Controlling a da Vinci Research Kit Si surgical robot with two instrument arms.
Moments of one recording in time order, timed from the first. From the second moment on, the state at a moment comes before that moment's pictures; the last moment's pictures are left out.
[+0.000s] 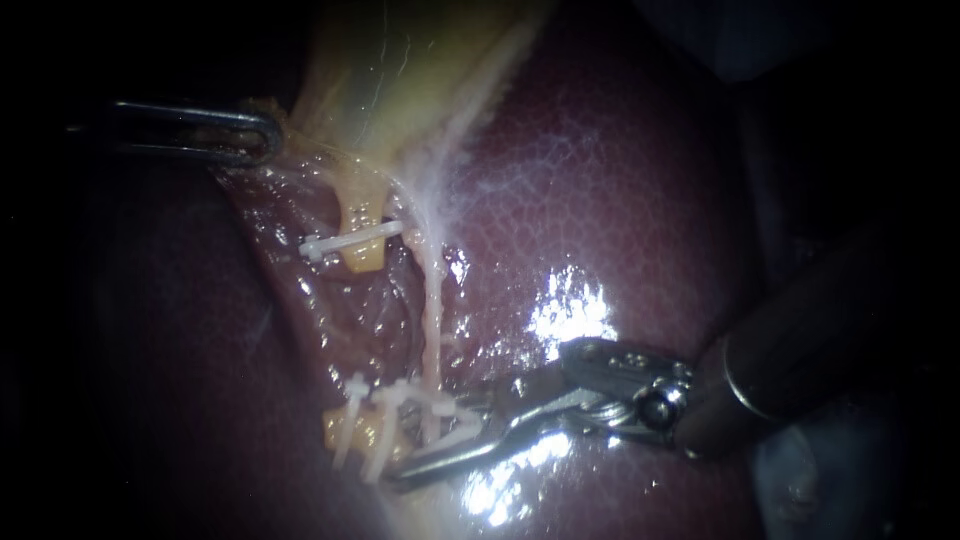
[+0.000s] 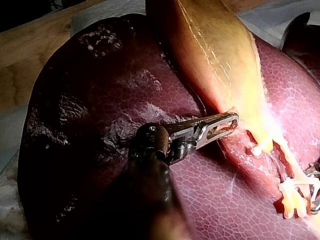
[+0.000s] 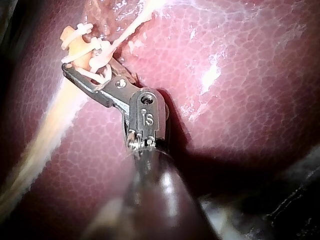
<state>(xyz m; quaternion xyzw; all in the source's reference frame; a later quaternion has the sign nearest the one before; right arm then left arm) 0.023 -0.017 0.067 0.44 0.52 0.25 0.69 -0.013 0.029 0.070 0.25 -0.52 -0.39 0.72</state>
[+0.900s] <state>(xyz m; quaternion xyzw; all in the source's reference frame) 0.022 -0.012 0.066 0.40 0.54 0.27 0.69 -0.013 0.029 0.070 0.25 -0.52 -0.39 0.72</state>
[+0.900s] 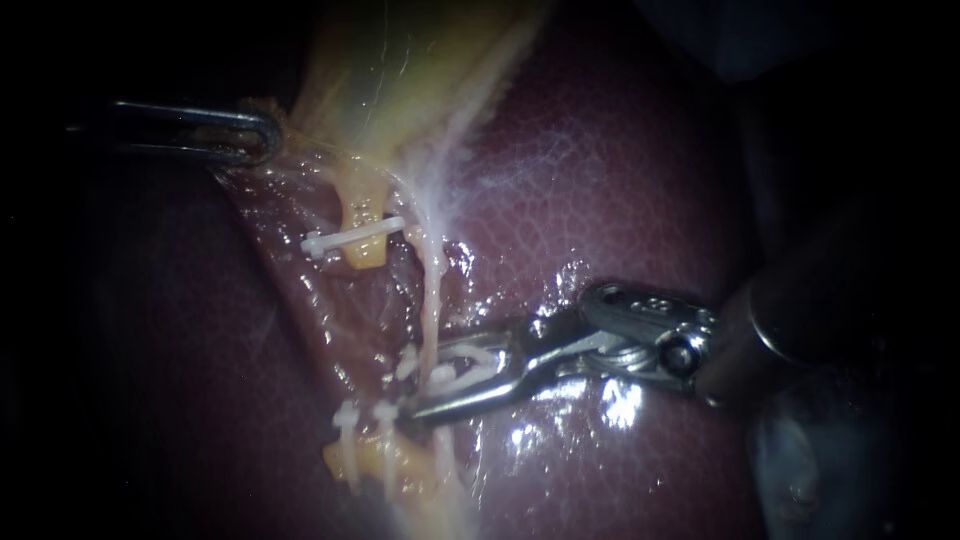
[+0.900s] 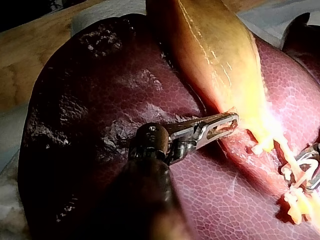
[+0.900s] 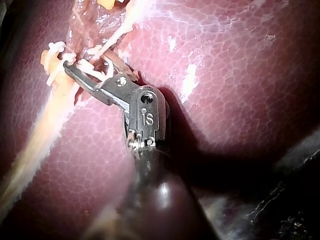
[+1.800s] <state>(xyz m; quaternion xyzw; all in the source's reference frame) 0.021 -0.010 0.064 0.41 0.55 0.27 0.67 -0.013 0.029 0.071 0.25 -0.52 -0.39 0.72</state>
